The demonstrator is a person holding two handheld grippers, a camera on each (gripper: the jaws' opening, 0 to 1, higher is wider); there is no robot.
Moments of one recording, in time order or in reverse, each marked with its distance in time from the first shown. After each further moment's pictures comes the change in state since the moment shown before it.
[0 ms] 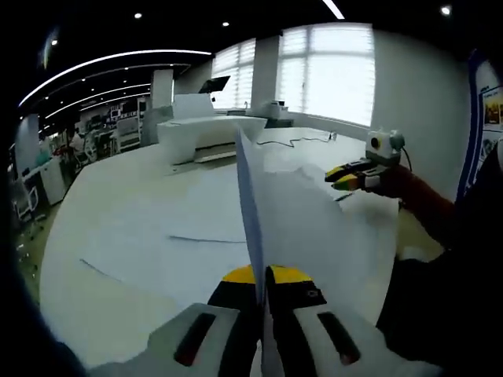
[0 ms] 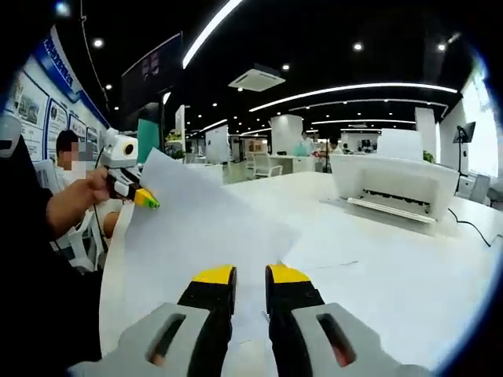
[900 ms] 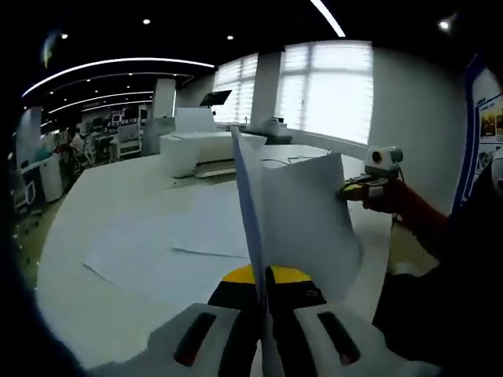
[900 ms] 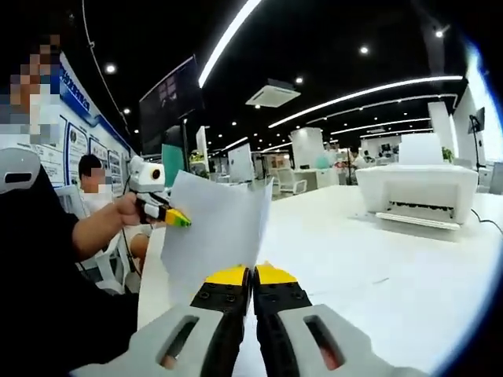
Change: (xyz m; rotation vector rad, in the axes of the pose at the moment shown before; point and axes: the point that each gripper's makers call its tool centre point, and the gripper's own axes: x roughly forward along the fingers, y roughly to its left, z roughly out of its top) left arm -0.012 0.003 0.017 -0.034 -0.092 -0.018; right arm 0.005 0.039 0.029 0.055 -0.091 0.157
